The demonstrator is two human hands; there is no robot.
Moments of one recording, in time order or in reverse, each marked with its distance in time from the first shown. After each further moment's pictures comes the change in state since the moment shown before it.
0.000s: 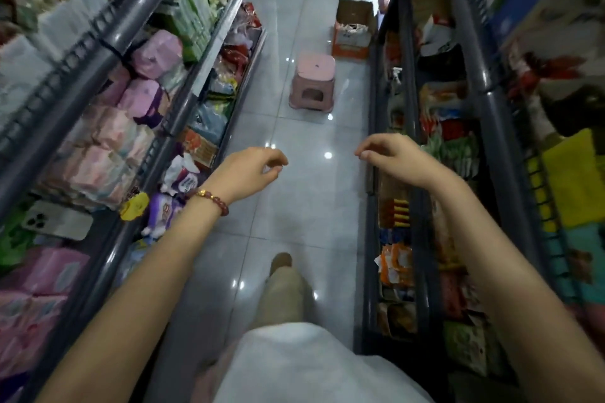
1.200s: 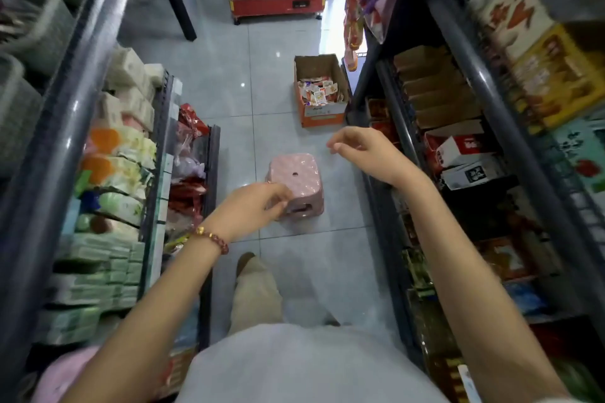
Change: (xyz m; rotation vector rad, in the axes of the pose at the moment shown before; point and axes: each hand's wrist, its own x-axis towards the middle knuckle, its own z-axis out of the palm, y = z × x) left_hand 0.728 -0.213 -0.200 -0.079 -0.270 0.155; right_hand 0.701 0.117 -0.286 0.199 0.217 0.193
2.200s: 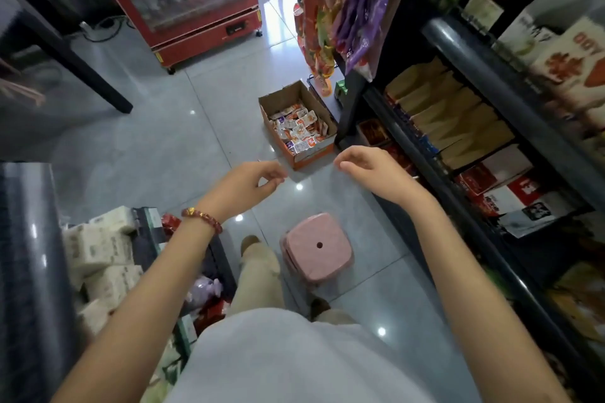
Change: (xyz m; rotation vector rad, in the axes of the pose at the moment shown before) left_hand 0.375 -0.146 -0.252 0.026 -0.196 0.240; right_hand 0.335 0.017 -0.049 0.179 0.215 0.321
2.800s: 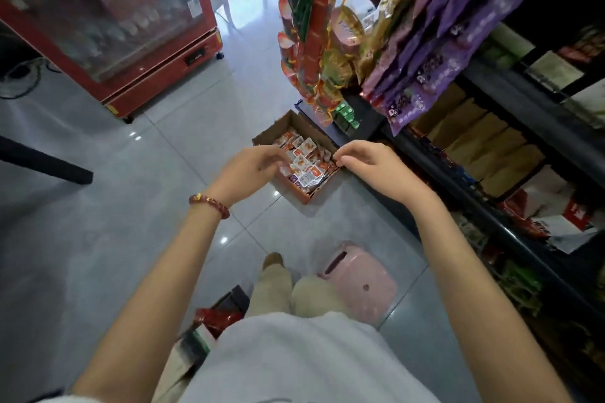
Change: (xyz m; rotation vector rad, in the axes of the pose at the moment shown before) left_hand 0.241 -0.194 -0.225 -0.035 -0.111 0.192; right_hand 0.280 -0.148 0.021 0.137 0.202 0.218
